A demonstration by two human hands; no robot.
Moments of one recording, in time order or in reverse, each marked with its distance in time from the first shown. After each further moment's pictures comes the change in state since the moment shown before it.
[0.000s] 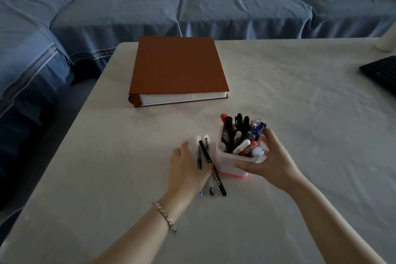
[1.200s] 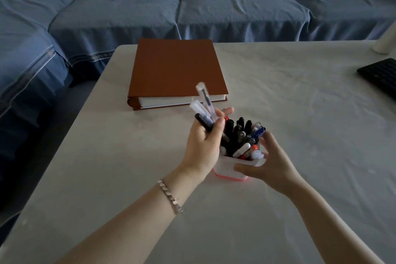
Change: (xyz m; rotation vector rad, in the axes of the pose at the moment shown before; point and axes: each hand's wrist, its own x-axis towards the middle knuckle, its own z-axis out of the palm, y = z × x) left_hand 0.005 0.068 -0.024 -0.910 -0.063 0.459; right_hand 0.001 0.002 -0.001 -0.036 0.014 -0.010
